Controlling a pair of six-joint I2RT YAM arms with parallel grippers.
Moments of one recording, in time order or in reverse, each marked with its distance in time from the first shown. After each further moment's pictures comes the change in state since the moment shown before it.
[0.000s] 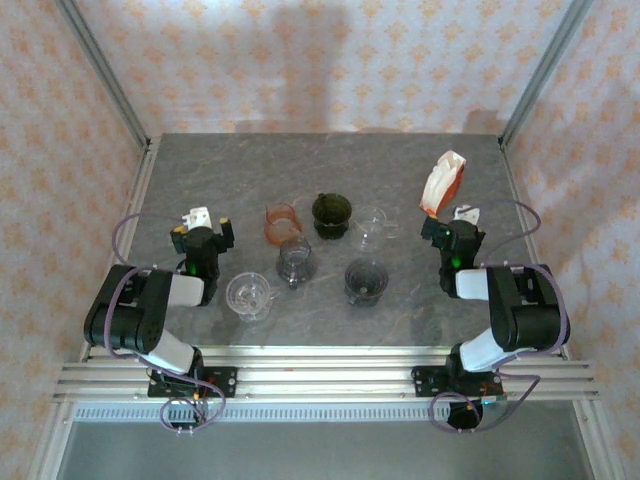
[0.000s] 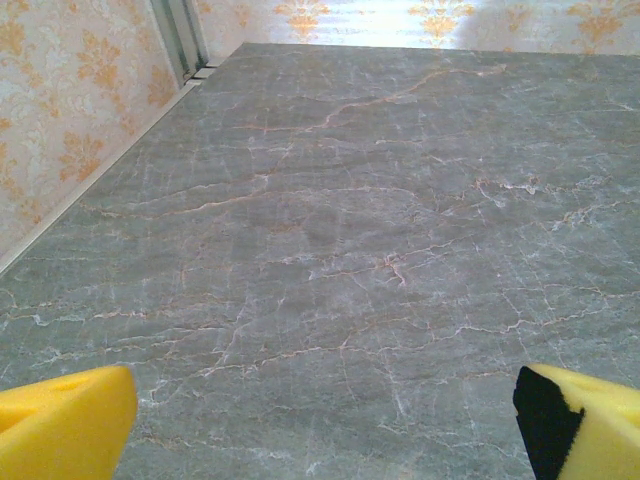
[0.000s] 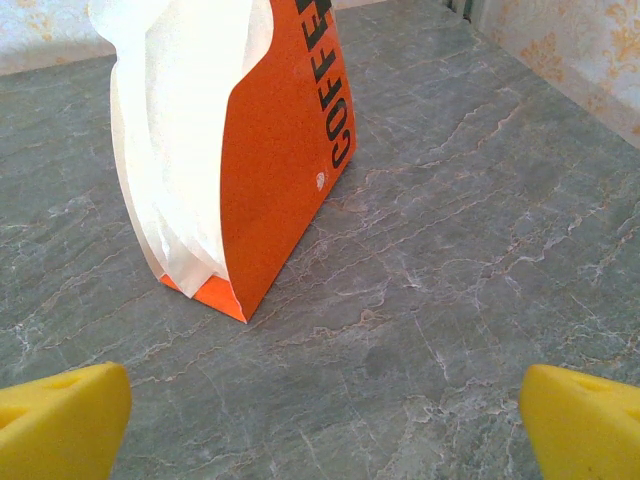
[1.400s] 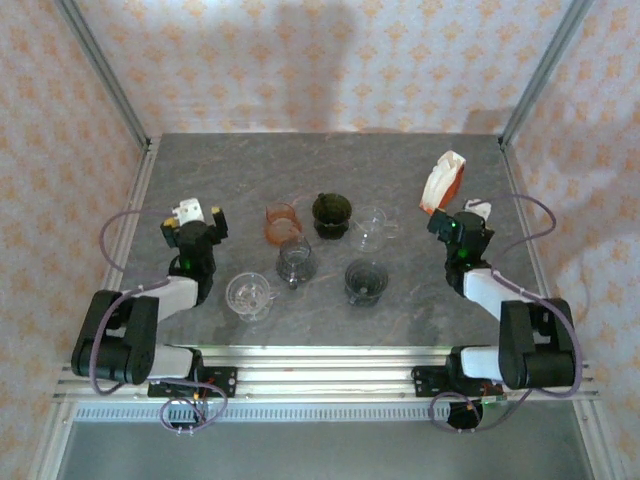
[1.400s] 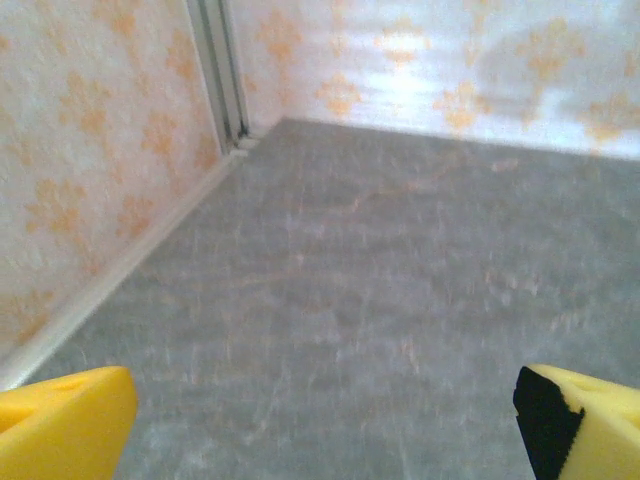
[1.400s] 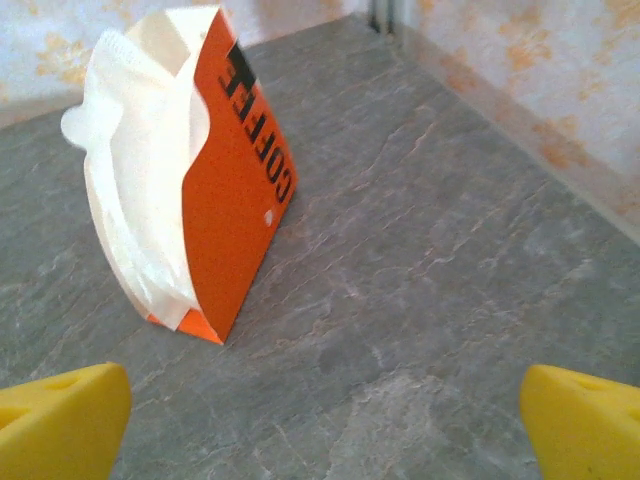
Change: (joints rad) left arm -0.002 -0.270 0.128 -0.266 -0.102 -0.031; right arm 0.018 -0.290 0.109 -0.463 0.133 0.134
